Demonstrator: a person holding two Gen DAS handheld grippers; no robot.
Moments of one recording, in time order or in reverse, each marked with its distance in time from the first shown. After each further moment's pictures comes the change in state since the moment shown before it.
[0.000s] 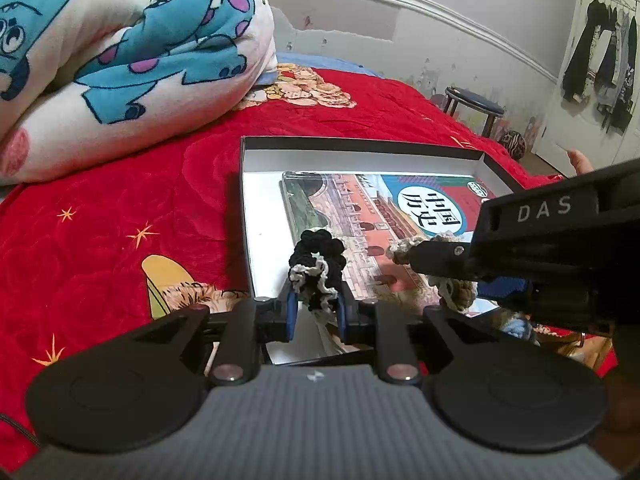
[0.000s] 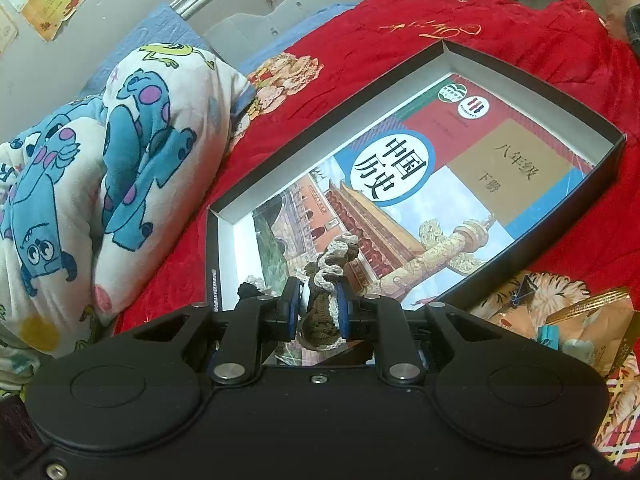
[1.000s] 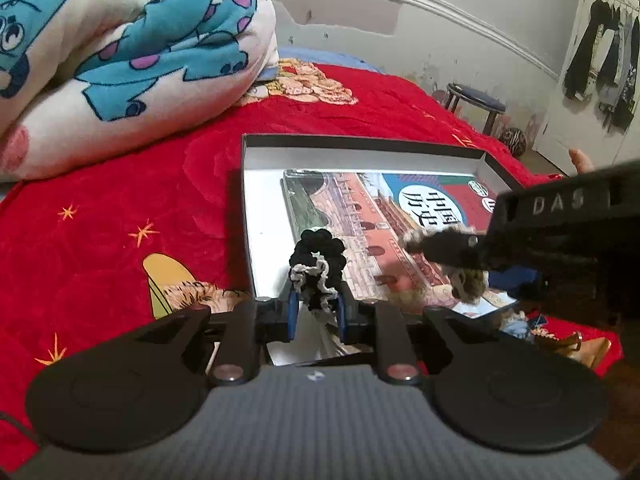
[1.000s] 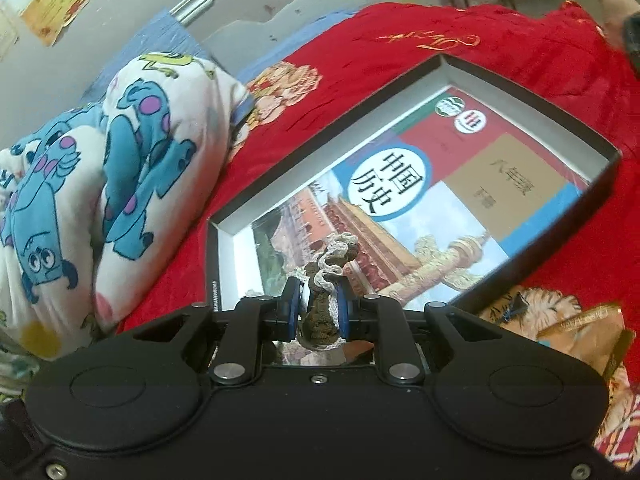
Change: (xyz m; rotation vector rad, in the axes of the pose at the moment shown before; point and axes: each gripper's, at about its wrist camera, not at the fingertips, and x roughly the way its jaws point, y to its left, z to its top) left arm -0.002 0.000 0.004 -0.005 0.015 0.005; right arm -0.005 -0.001 0.005 0.003 -0.021 -0.009
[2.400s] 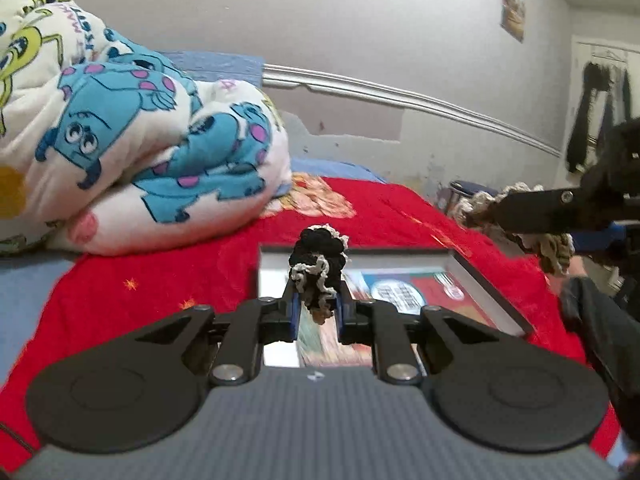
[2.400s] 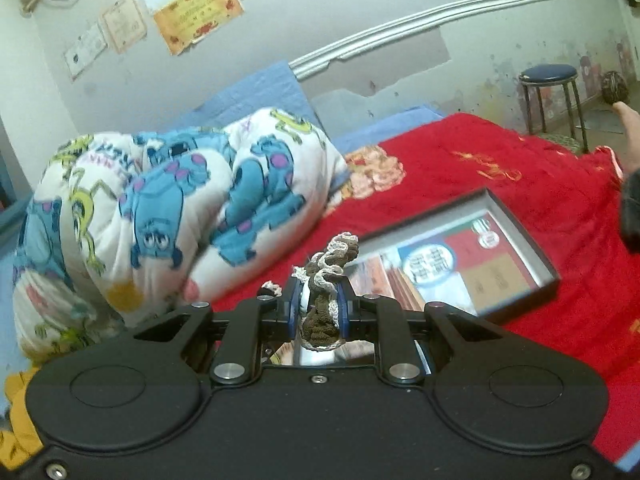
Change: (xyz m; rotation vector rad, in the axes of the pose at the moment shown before) left arm -0.111 -0.030 -0.006 -0.016 -0.329 0.072; right arm -0.185 0.036 -0.009 -0.292 -0.193 0.185
